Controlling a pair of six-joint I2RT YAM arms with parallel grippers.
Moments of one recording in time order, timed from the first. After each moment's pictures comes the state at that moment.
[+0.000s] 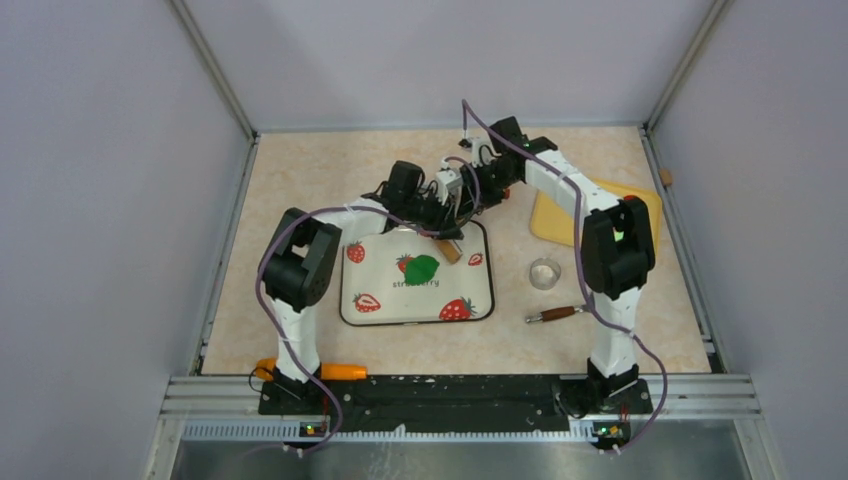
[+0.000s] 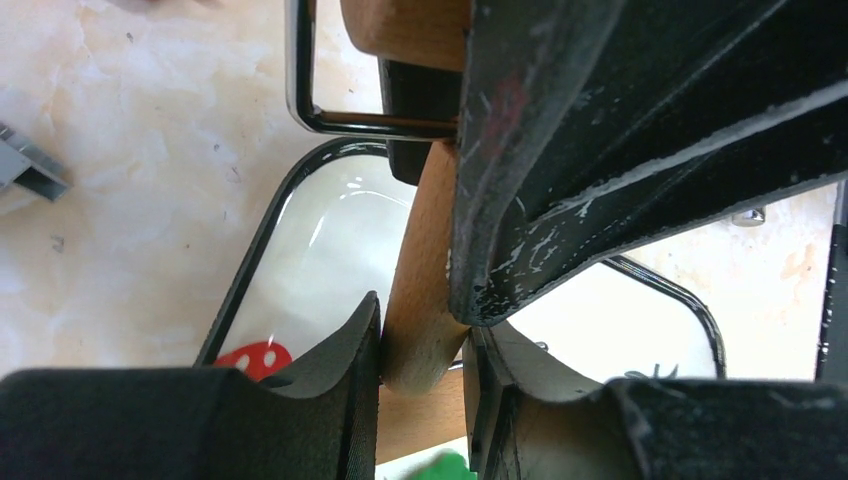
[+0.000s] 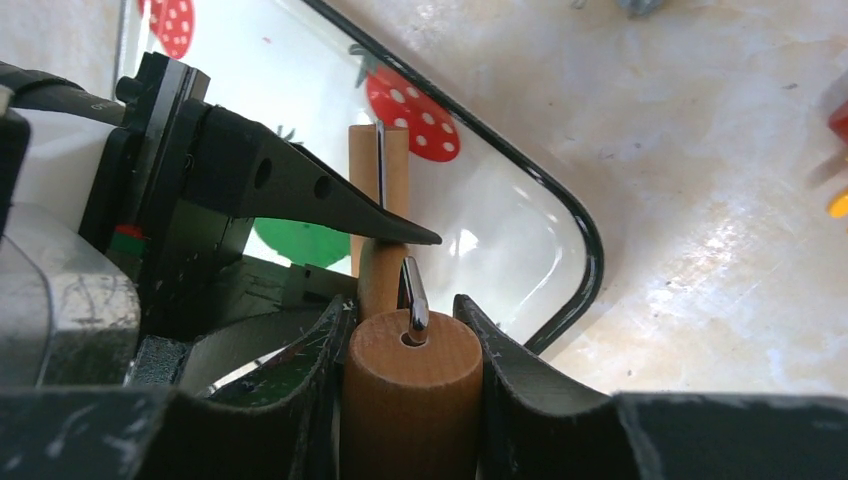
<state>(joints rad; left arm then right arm) -0.50 2.01 1.30 0.02 0.77 0.11 0.44 2.03 1.75 -0.79 -0.48 0.04</state>
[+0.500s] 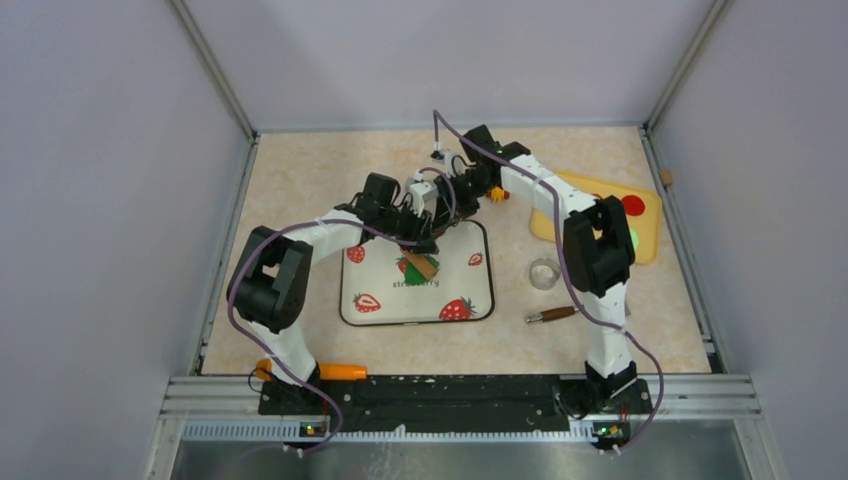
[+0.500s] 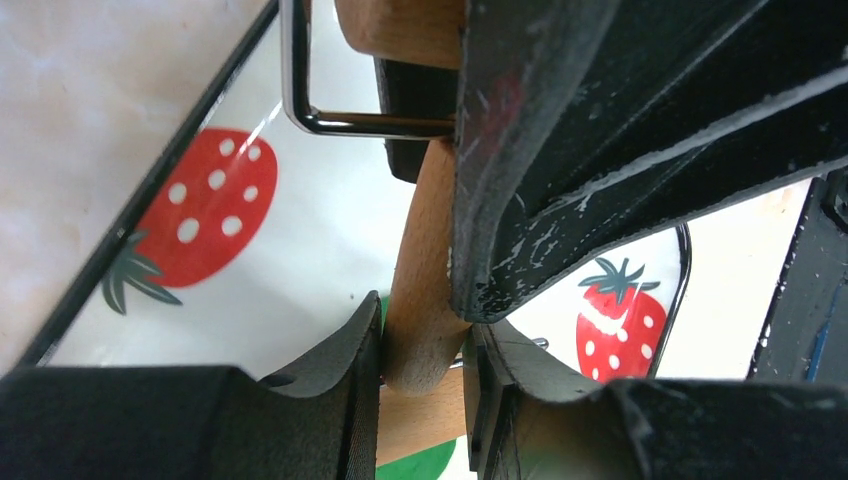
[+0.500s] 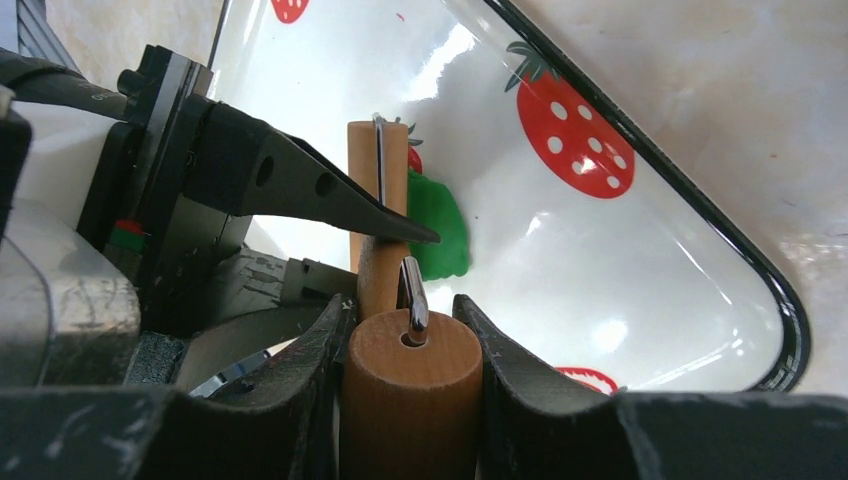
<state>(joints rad) -0.43 1.78 1.10 -0.13 0.72 0.12 0.54 2.10 1.83 -0.82 -0.61 0.06</state>
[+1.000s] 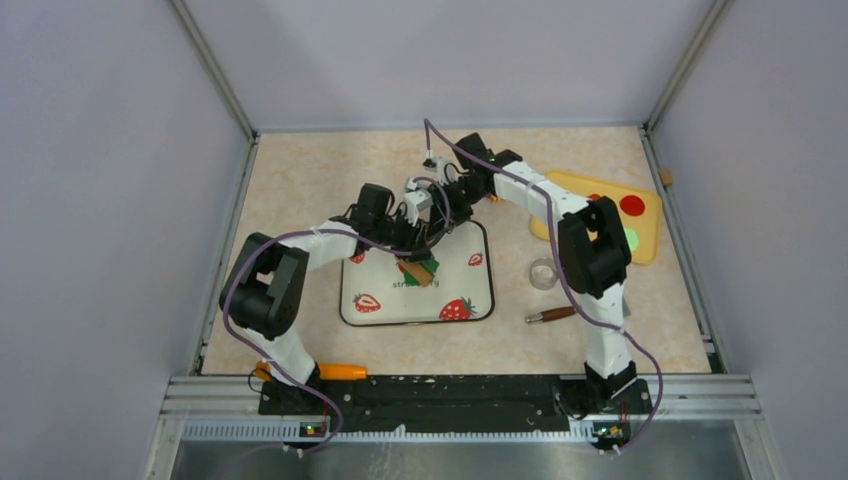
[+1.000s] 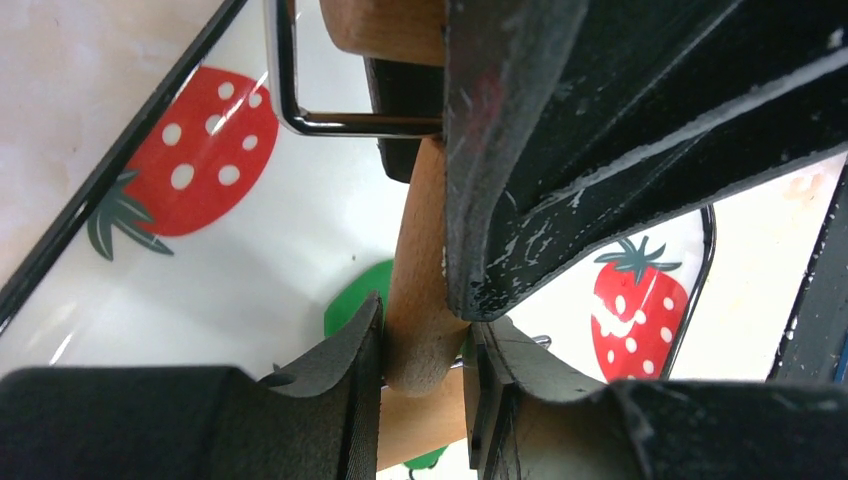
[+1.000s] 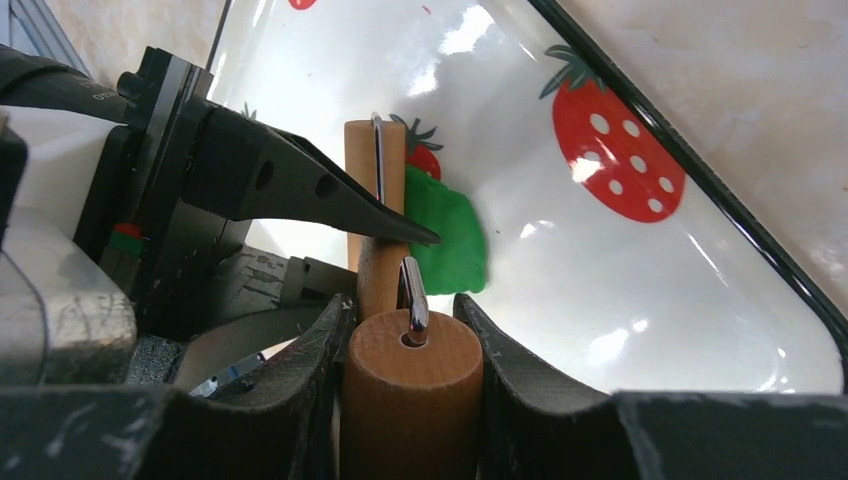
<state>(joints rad) -0.42 1.75 0.98 -0.04 0.69 0.10 0.57 2.12 1.79 -0.77 -0.62 0.05</state>
